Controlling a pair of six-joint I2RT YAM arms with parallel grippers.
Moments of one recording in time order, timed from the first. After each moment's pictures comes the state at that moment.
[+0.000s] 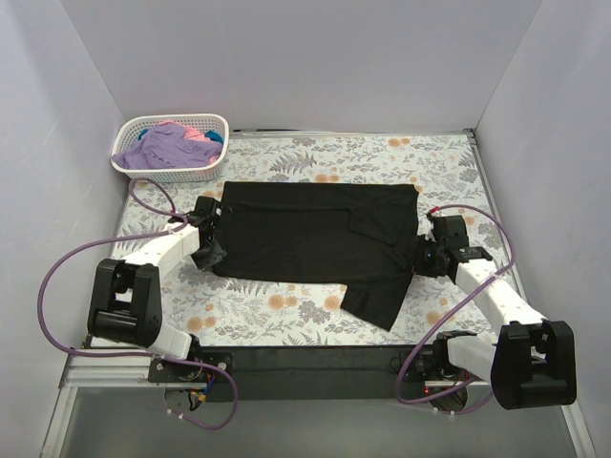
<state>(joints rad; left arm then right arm) -0.19 1.48 0.84 -0.69 -0.28 -0.75 0.12 1.11 0.56 -0.47 -0.10 0.28</state>
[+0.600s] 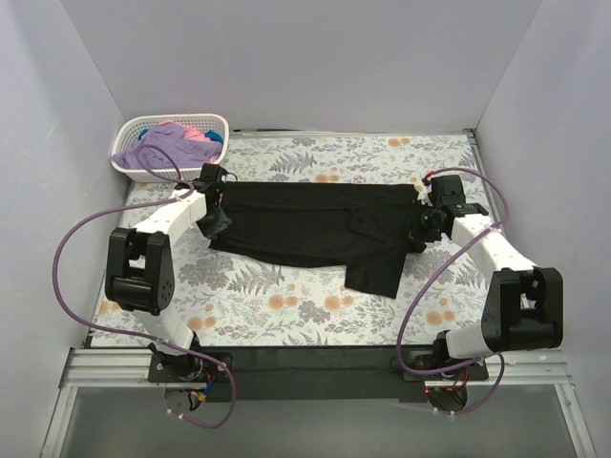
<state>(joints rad) -0.18 1.70 1.19 -0.76 -0.29 -0.73 0.10 1.40 0.92 -0.54 -0.15 0.25</state>
